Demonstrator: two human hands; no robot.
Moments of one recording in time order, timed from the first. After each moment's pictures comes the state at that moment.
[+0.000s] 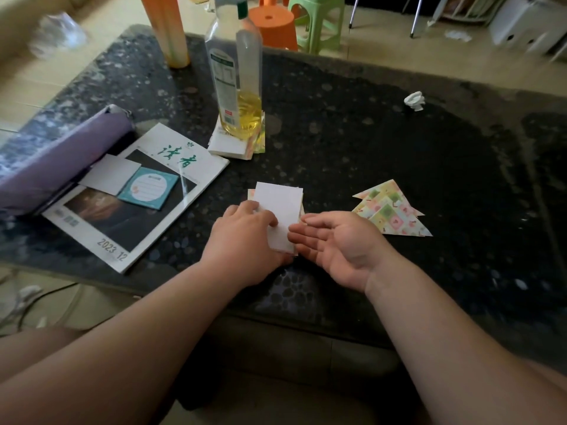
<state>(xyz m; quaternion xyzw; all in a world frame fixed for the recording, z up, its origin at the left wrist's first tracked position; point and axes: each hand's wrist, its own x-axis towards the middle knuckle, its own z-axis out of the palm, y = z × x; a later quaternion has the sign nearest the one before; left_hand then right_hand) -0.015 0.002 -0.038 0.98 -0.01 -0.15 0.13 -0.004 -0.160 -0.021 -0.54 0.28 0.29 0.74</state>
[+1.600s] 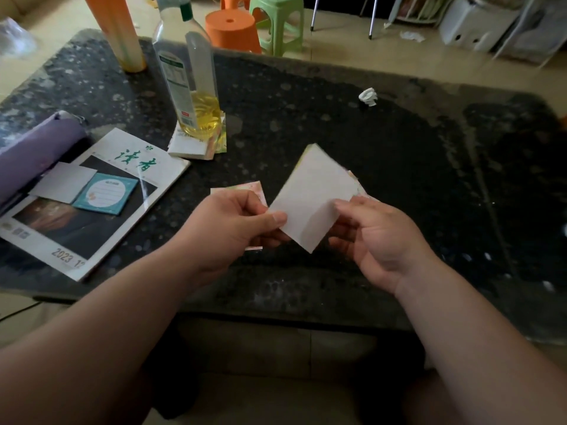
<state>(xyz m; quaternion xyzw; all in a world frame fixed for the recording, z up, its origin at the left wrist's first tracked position) -0.029 -0.029 0.005 0.66 0.06 -0.20 0.72 -0.035 -0.237 0.009 -0.62 0.27 0.13 0.73</state>
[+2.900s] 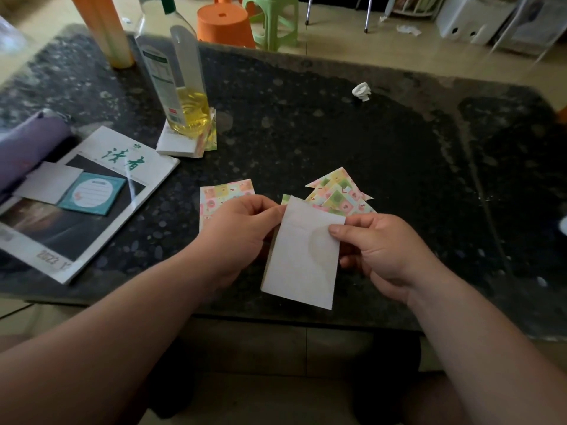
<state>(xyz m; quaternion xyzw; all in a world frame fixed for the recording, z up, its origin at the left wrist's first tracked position) -0.030 -0.062 0.001 0.74 0.11 -0.21 0.63 -0.045 -0.262 0.001 -0.71 0.24 0.19 0.64</state>
